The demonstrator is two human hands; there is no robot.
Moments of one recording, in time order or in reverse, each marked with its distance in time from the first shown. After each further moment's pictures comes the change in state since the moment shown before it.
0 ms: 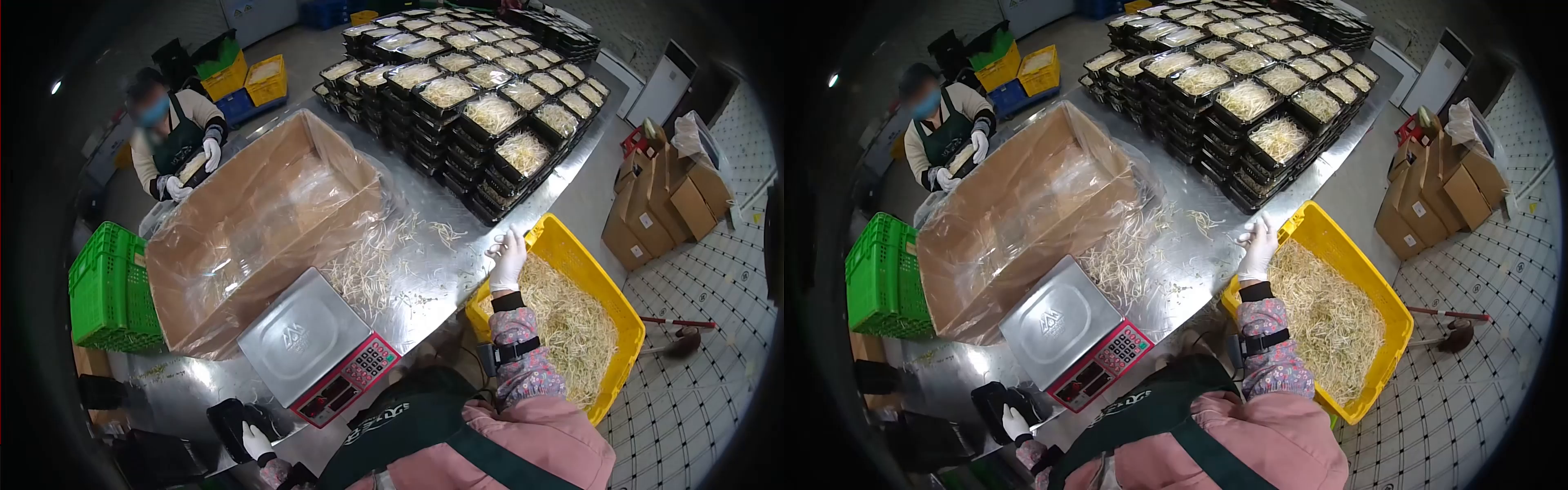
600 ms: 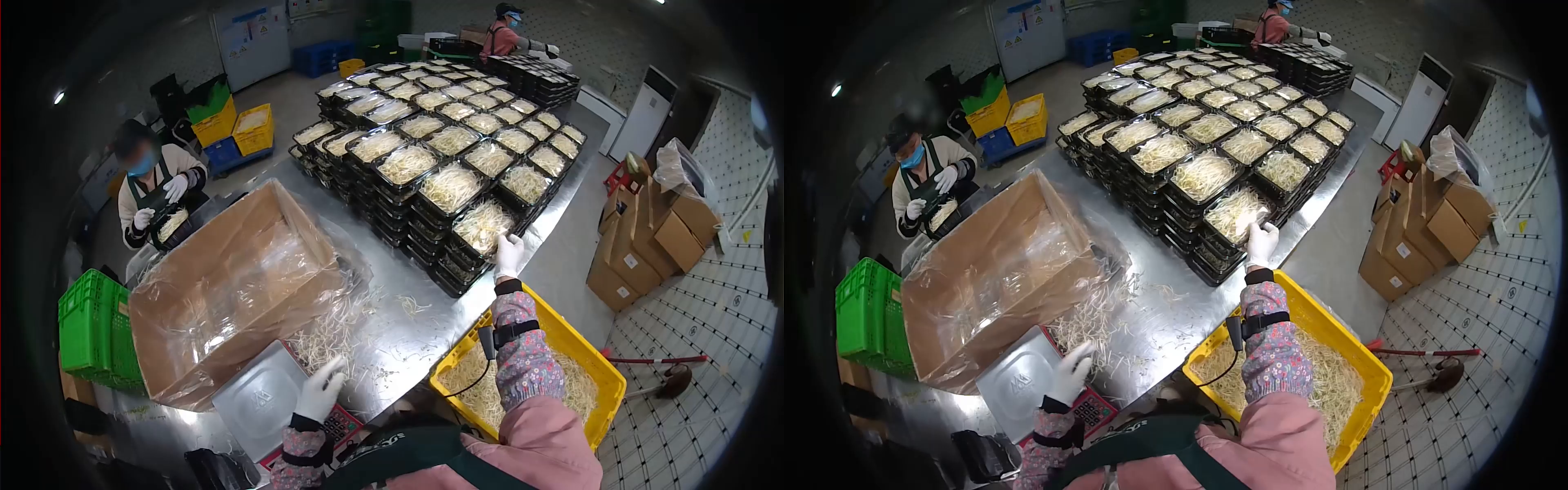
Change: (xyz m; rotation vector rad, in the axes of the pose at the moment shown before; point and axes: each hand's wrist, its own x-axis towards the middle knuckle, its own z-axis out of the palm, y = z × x) left_hand -0.067 0.434 0.040 -0.773 -0.807 0.707; right_hand 0.235 -0.043 0.010 -0.363 0.162 -0.227
